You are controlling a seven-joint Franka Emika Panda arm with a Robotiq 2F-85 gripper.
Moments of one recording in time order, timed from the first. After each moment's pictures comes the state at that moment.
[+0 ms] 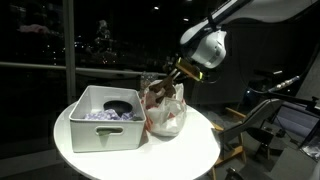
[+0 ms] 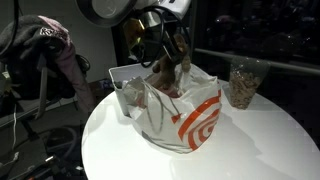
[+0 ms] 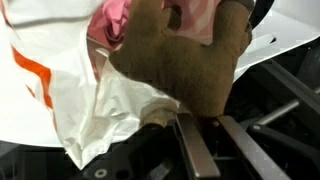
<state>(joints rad) 0.01 0.00 0.03 -2.34 0.41 3.01 0.19</state>
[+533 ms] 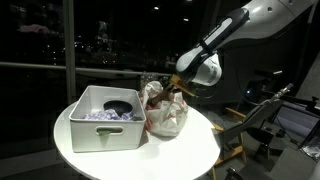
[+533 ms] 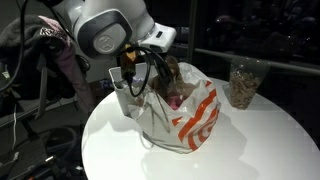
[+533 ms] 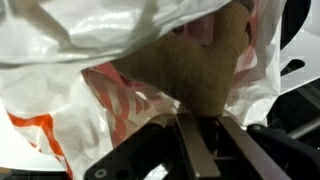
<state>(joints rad) 0.04 0.11 0.03 -2.43 0.24 3.18 0.41</state>
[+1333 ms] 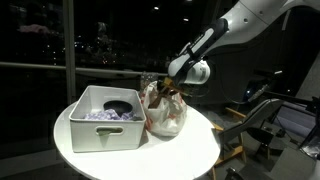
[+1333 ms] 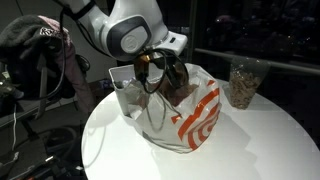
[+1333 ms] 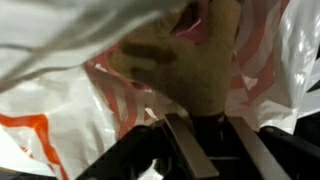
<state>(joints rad) 0.31 0.26 -0.27 -2.26 0.14 3.03 0.49</state>
